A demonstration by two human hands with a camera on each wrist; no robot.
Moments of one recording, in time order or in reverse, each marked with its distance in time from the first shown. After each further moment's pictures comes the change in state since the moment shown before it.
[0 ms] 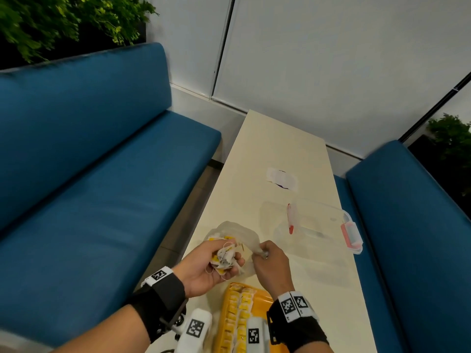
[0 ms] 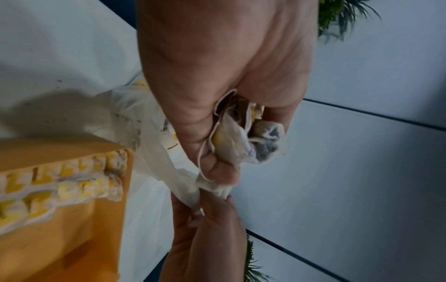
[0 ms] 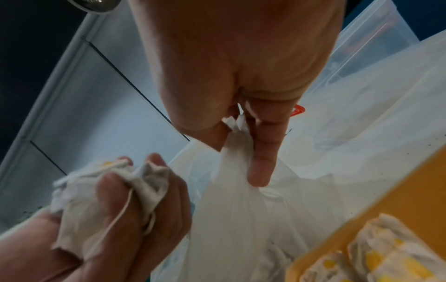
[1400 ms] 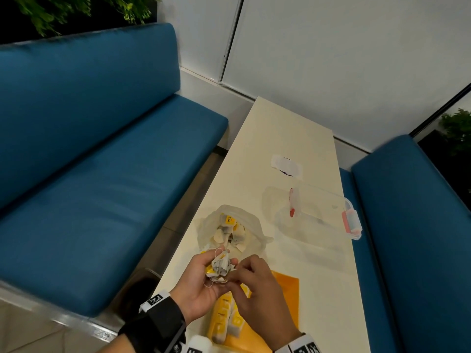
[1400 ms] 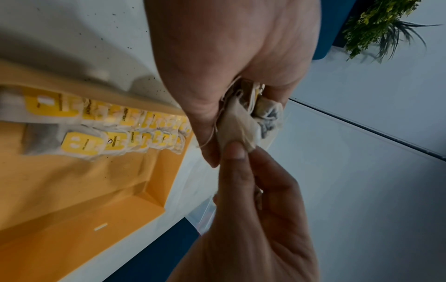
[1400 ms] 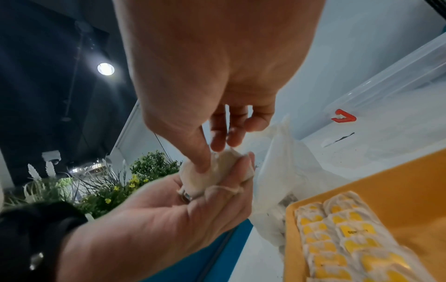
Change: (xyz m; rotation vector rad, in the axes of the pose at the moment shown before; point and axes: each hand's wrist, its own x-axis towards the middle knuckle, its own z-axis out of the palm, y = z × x) left_hand -0.037 -0.078 -0.010 -0.284 0.108 0.061; right_hand -0.111 0.019 -0.001 -0.233 -0.125 -0.691
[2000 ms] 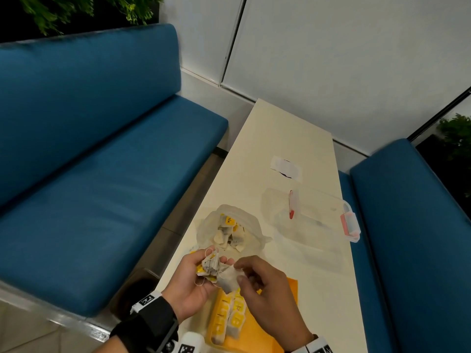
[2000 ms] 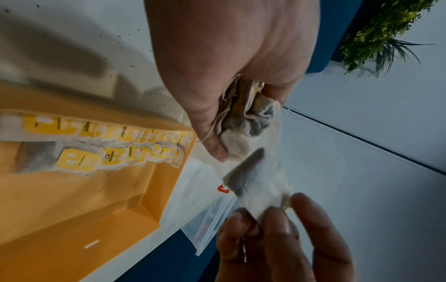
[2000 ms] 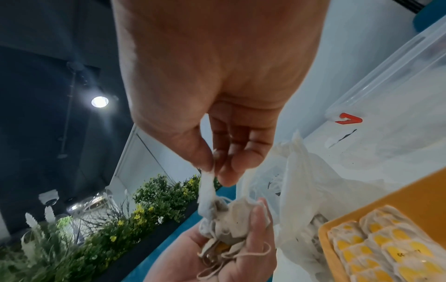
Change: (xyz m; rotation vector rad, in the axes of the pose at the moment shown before) left_hand 0.000 0.008 -0.012 -0.076 0.024 0.060; right_hand 0.003 -0.017 -0.028 0.306 -0.003 0.149
